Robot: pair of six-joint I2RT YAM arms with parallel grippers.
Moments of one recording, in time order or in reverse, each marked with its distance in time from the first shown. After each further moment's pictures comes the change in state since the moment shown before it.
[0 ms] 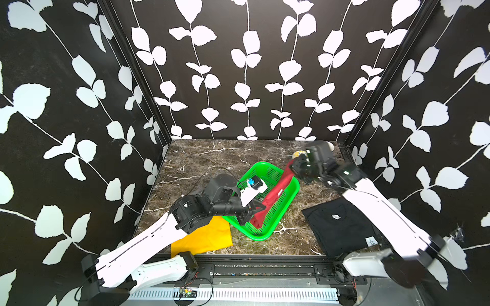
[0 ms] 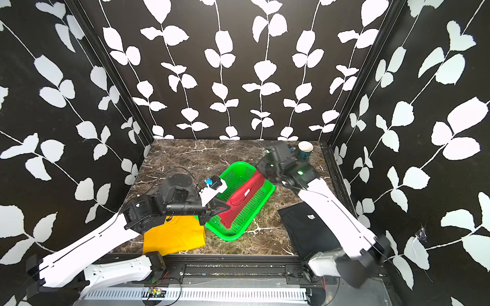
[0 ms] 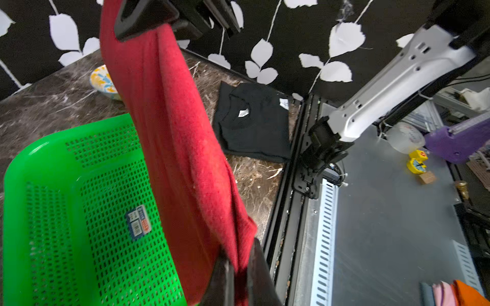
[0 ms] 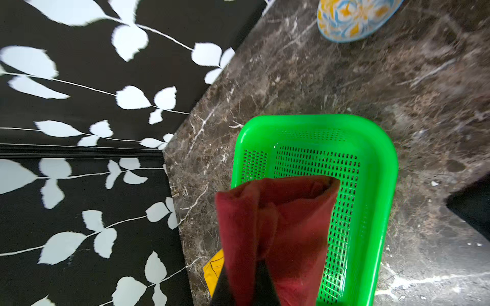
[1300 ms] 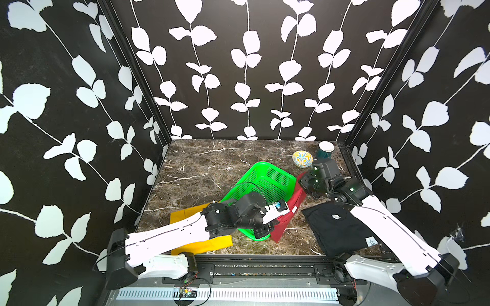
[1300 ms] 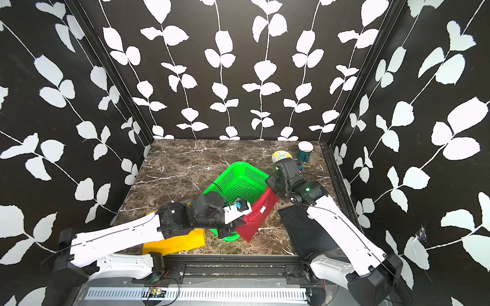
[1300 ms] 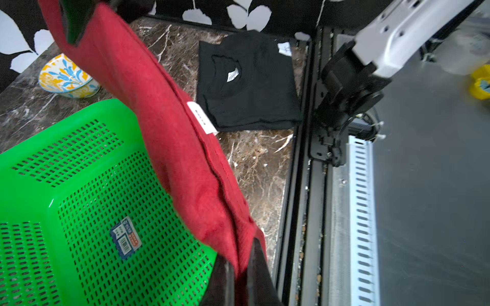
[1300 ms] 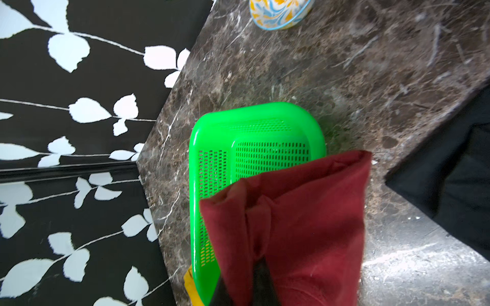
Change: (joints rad) left arm -0.206 0.152 -0.066 0.102 -0.184 0.126; right arm -0.048 -0.117 -0.297 0.077 -0.043 0.058
